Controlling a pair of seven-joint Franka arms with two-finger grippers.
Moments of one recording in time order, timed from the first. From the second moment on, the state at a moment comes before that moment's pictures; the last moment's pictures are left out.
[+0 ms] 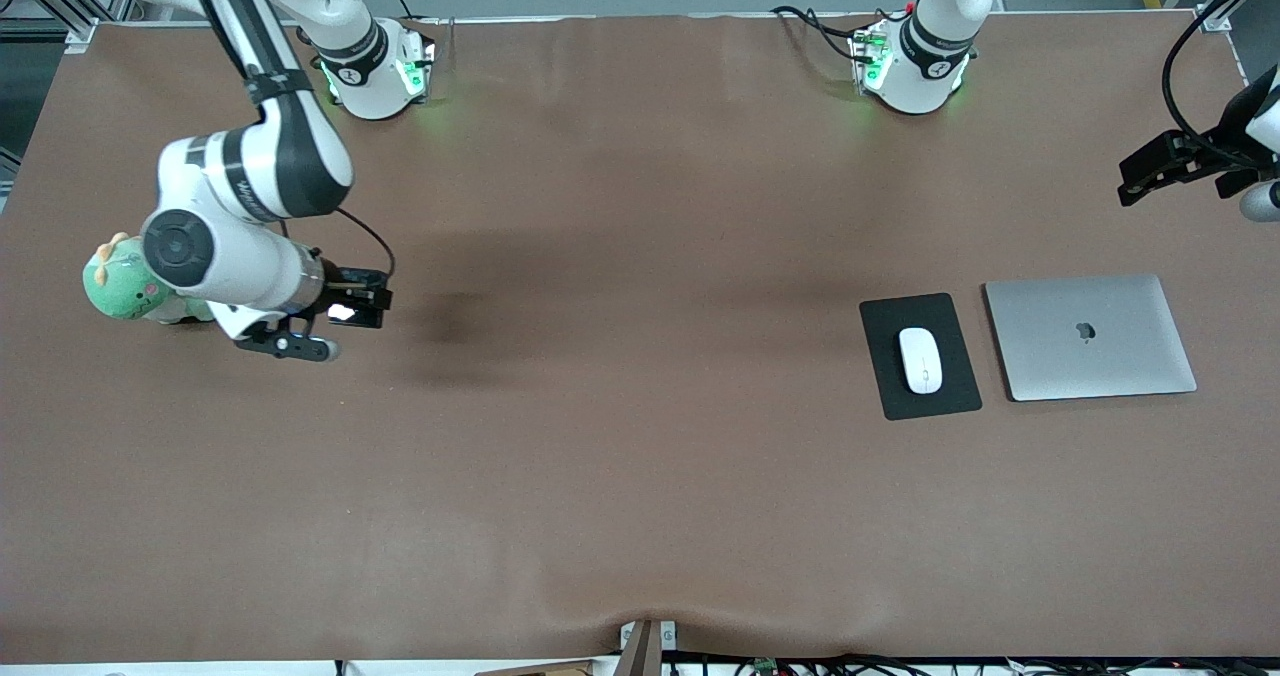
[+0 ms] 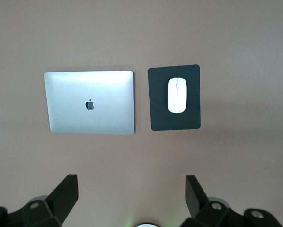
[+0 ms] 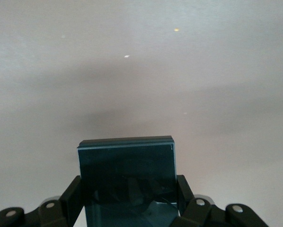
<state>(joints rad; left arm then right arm) -0.11 -0.02 0.07 -1.55 0.07 1.49 -0.07 0.14 0.19 0.00 -2.02 0.07 1.97 0.27</state>
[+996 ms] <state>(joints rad) -0.11 -0.02 0.07 -1.55 0.07 1.52 -0.07 -0.15 0.13 0.00 -2.33 0.05 2.34 -0.15</state>
